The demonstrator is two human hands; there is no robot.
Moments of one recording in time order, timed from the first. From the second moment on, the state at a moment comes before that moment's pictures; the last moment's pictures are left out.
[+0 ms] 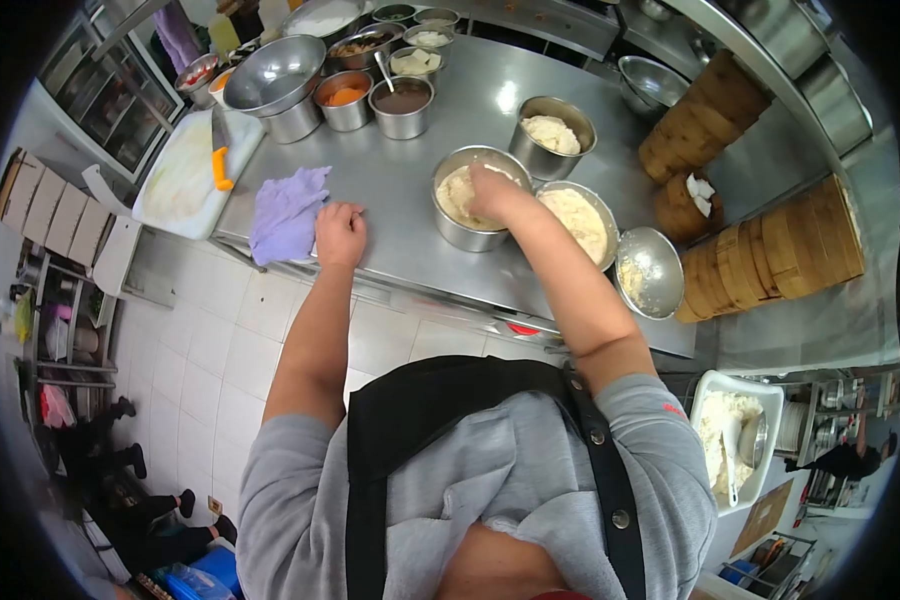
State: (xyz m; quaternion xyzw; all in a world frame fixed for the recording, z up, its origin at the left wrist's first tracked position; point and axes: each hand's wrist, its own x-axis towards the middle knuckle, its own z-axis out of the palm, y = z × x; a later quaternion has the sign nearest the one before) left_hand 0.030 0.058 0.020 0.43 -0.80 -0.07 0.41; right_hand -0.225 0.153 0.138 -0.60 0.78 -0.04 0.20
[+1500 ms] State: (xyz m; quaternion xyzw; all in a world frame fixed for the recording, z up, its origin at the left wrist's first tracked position) left_hand 0.026 0.061 0.028 0.47 -0.79 -0.08 0.38; right_hand -0.293 0.124 0.160 -0.47 0.62 -0.27 0.57
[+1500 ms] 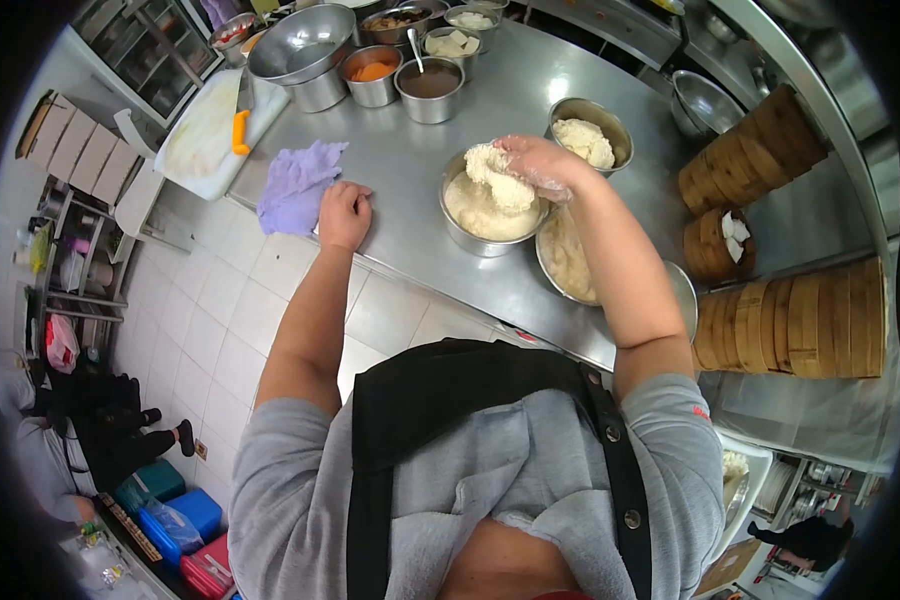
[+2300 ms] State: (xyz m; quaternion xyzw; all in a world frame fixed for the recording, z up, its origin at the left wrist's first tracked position) left_hand 0.025 0.063 0.030 0.48 -0.78 -0.09 0.39; right_hand -0.306 0.131 0.165 -0.38 0.53 -0.32 0.68
